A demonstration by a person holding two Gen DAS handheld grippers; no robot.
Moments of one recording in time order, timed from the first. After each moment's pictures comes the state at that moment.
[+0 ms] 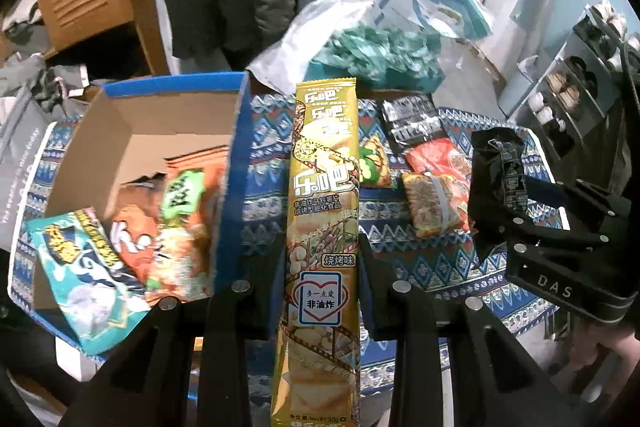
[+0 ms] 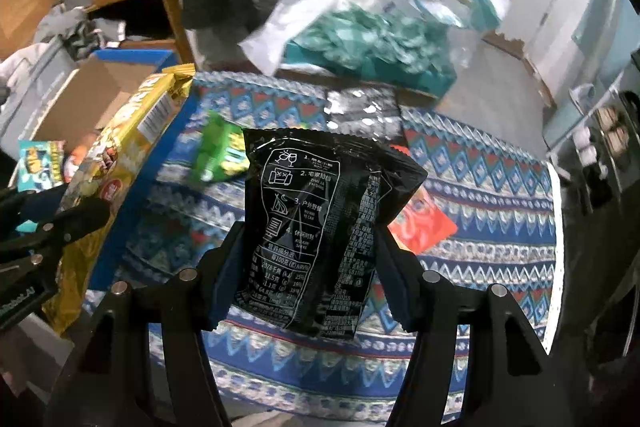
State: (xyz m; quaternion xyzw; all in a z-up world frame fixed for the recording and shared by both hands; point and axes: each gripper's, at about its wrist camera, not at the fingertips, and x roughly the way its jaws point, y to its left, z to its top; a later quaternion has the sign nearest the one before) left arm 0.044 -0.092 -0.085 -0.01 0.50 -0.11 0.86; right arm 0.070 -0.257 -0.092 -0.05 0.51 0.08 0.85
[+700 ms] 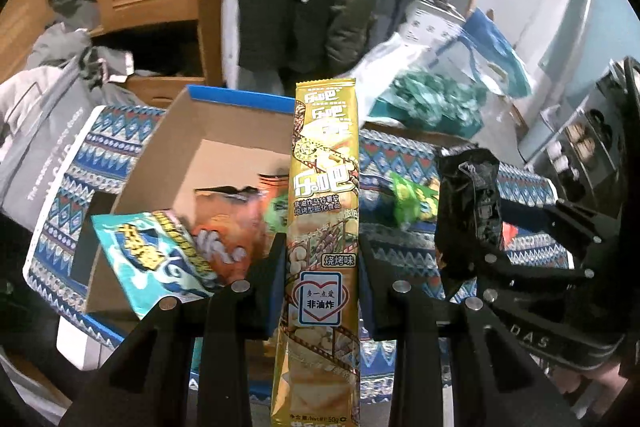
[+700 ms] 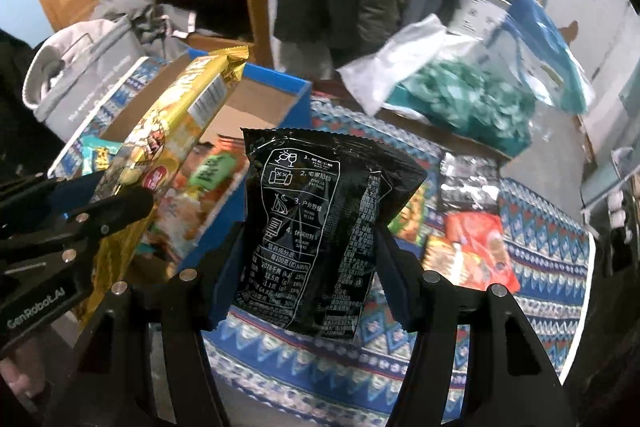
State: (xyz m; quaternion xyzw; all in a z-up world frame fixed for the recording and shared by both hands) left arm 0.048 0.008 -0.063 -0.06 0.48 -0.05 0.88; right arm 0.087 -0.134 -0.066 -0.08 0.49 0.17 0.85
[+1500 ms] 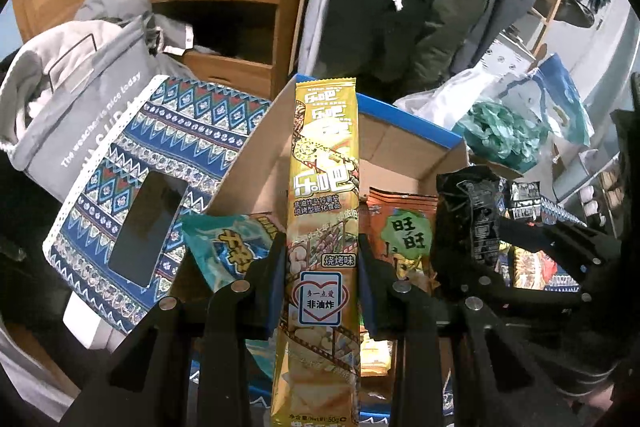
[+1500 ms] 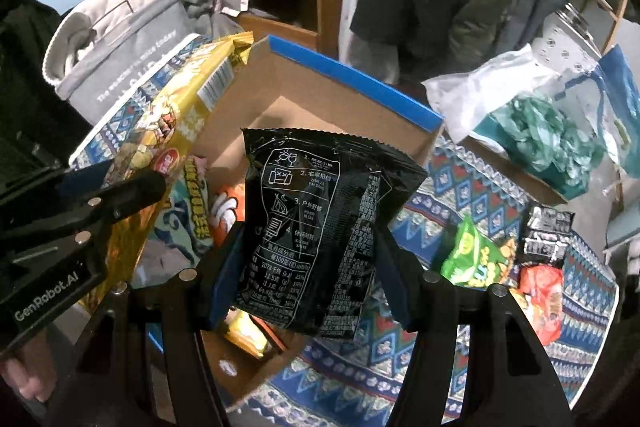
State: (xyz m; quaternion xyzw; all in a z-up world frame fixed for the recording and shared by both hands) left arm 0.063 0.103 -0.086 -0.11 0.48 0.02 0.87; right arm 0.115 -0.024 -0.089 -0.11 0.51 0.23 0.82
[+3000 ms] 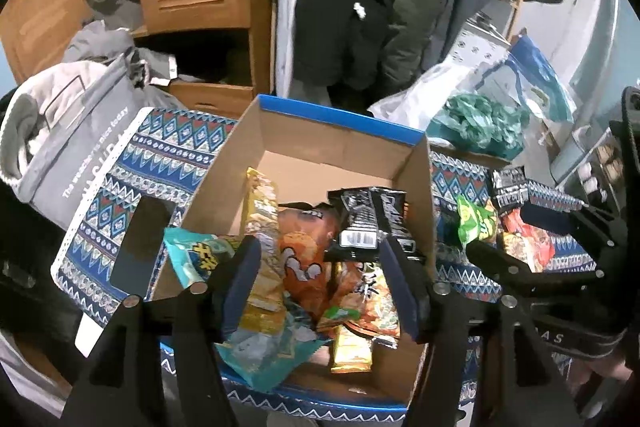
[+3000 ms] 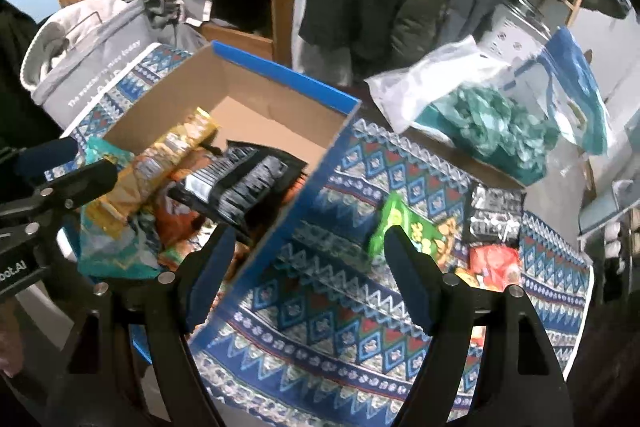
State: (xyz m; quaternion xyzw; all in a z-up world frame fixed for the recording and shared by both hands) left arm 0.050 0.057 -0.067 -0.05 0.45 0.00 0.89; right arm 0.101 -0.085 -0.077 -0.12 0.49 0.18 0.84
